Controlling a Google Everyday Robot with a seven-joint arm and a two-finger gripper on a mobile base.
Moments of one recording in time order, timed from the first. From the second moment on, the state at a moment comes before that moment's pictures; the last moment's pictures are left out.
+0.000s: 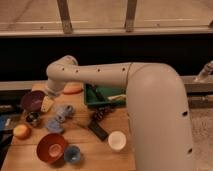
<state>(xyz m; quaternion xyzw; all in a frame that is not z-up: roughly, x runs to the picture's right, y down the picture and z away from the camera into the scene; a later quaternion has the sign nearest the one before) -0.295 0.052 0.741 -0.31 -0.24 0.14 0.91</state>
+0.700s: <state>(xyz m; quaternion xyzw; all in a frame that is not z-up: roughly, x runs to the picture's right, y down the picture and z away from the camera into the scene) -0.379 0.069 0.750 -0.37 -0.30 0.04 0.88</state>
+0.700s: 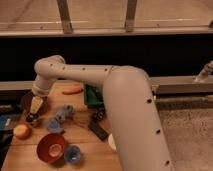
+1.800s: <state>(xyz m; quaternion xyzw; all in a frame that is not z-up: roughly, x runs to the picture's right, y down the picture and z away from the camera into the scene) -0.436 0.123 0.727 -0.36 -0.33 -0.02 0.87</state>
